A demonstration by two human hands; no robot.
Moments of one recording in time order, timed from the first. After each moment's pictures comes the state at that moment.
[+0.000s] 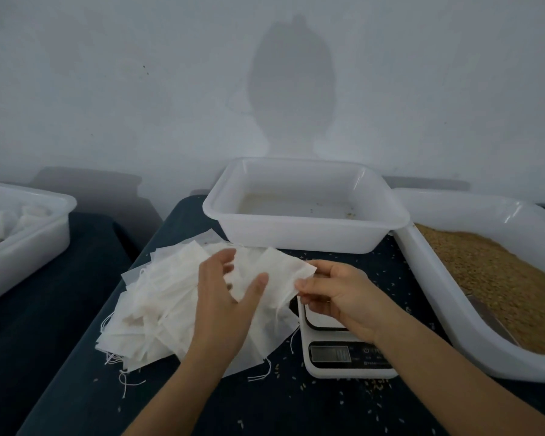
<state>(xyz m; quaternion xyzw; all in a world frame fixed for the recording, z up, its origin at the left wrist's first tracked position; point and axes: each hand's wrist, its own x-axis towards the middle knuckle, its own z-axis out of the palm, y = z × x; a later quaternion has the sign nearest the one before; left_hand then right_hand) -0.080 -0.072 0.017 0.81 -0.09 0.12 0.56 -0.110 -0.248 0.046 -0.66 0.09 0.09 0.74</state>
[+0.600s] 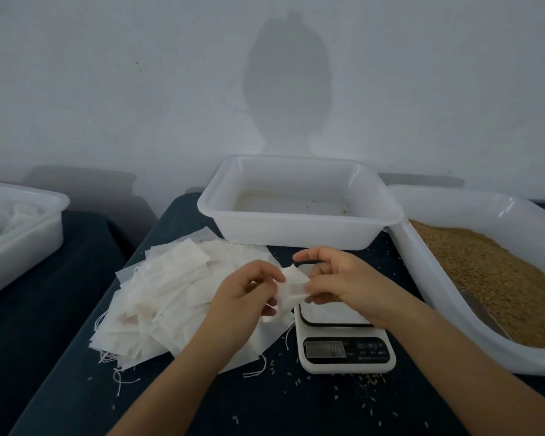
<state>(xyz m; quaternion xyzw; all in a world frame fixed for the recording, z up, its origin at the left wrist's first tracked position) -0.089 -0.085 0.035 0.74 -0.16 -0.08 0.65 -0.111 -0.264 0.059 -0.78 0.02 0.10 0.61</state>
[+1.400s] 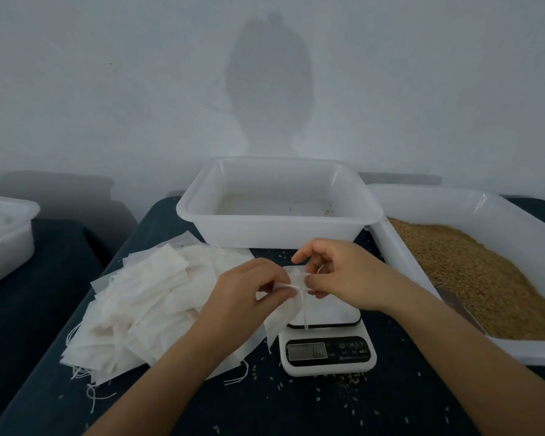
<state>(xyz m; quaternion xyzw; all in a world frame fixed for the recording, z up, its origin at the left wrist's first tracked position) -0.076 -0.103 0.036 0.80 -0.41 0.12 0.42 -0.117 -0.285 0.079 -0.89 -0.02 0.05 0.46</state>
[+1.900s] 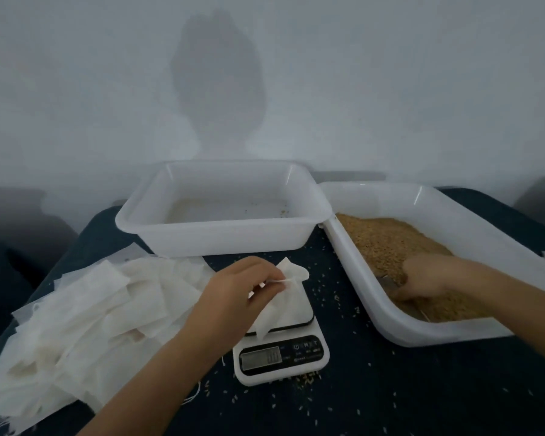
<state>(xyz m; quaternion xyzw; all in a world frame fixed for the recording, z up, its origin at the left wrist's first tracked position) -0.081 -0.152 0.041 0.76 -0.48 0.13 0.42 -0.156 -0.463 0.063 -0.93 0.23 0.29 -0.04</state>
